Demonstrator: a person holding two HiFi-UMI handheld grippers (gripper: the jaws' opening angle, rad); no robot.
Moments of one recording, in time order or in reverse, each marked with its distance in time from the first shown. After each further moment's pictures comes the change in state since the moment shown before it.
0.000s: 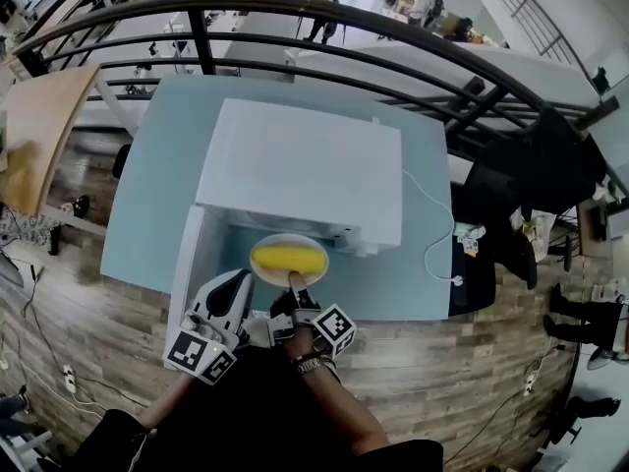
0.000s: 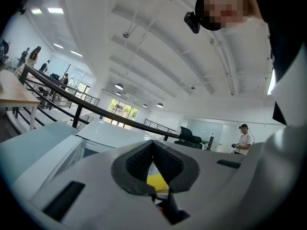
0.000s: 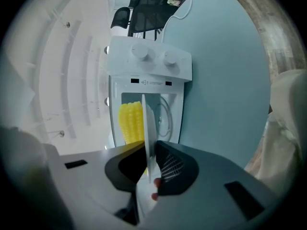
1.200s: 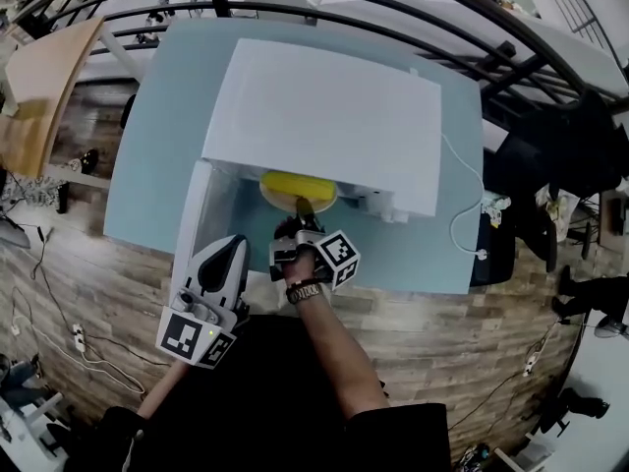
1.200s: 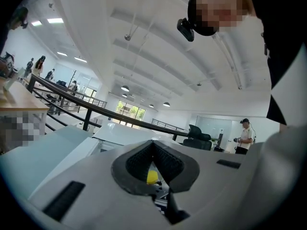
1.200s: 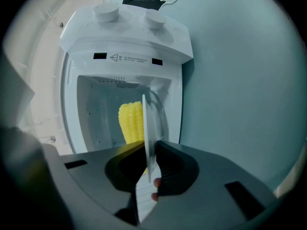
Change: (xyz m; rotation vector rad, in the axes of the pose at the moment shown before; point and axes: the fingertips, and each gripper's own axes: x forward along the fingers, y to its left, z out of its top) left arm -0.006 0.028 -0.001 0.034 0.006 0.101; right arm 0.101 -0.035 0.016 0.049 -0.046 -0.062
